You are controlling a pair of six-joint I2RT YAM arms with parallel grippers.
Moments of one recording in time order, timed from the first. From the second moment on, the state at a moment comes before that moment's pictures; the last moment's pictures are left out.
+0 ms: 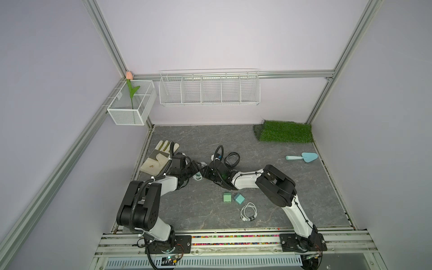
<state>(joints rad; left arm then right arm) -0.21 1.55 0.61 0.22 0.27 -0.75 0.96 2.27 1.36 0.38 -0.01 1.14</state>
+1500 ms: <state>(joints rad) -0.21 1.61 0.66 0.17 0.30 -0.65 0.86 2.26 1.22 0.57 -0.24 0.97</state>
